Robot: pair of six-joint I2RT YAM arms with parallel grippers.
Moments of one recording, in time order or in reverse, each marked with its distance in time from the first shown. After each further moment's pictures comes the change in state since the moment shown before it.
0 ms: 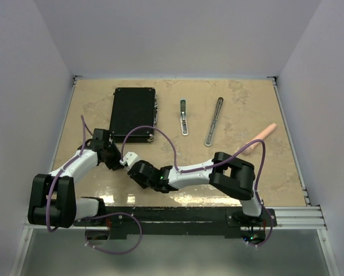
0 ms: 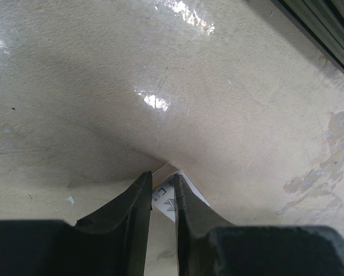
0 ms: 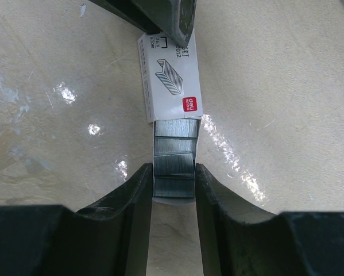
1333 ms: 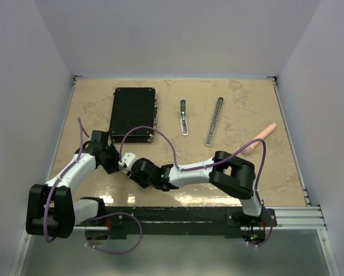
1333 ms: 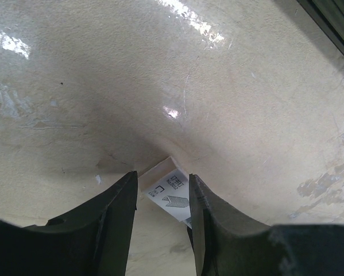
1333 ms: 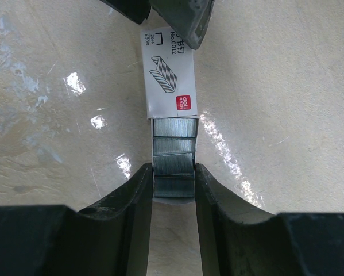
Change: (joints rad) left arm 0.001 -0.092 -0.012 -0.080 -0.082 -0.009; right arm -0.013 -0.002 -0.007 0.031 -0.103 -0.080
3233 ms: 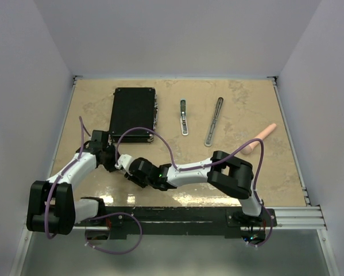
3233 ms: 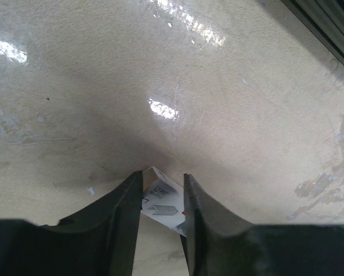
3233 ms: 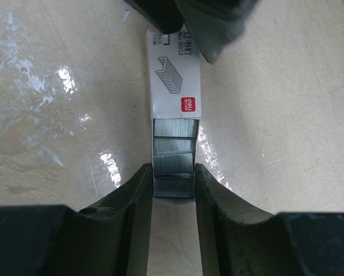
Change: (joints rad) left arm 0.001 0.030 -0.006 0.049 0.029 0.019; right arm 0.001 0.020 0.034 -0.009 -0.021 -0.098
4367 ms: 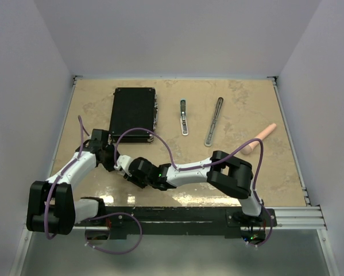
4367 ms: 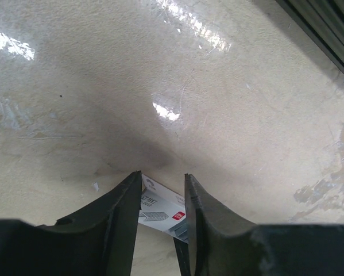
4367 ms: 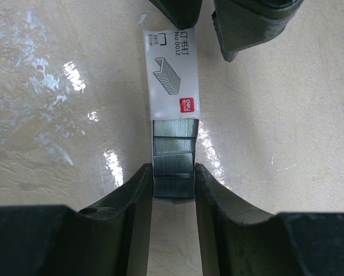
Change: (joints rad) left arm 0.000 0.000 0.026 -0.041 -0.037 -0.023; right arm -0.001 0.008 0.012 0.000 -0.040 -0.023
